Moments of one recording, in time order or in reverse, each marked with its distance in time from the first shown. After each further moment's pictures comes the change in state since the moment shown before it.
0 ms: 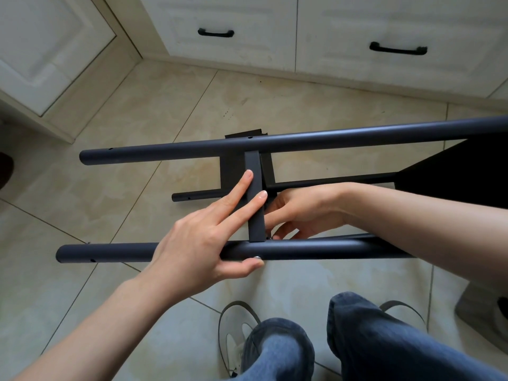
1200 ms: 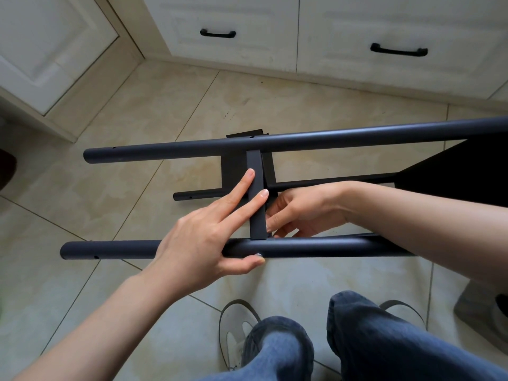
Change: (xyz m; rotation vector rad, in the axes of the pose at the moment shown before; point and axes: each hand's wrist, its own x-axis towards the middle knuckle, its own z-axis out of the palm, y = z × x) left_hand 0.000 0.000 0.000 0.000 0.001 -0.008; right_hand -0.003 0.000 0.001 0.034 -0.015 0.010
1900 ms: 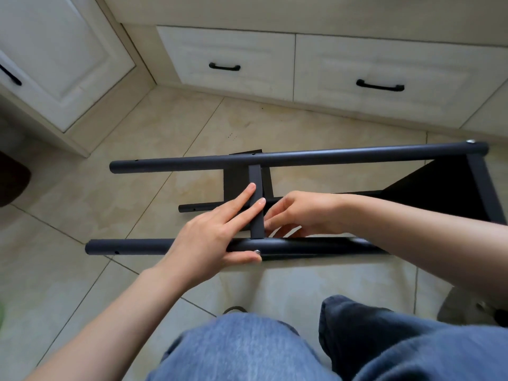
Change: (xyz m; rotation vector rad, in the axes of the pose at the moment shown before) left_hand -0.005 0.008 -0.009 0.035 0.039 -0.027; right_hand -0.027 -0.003 0.018 -0.085 0.264 -0.116
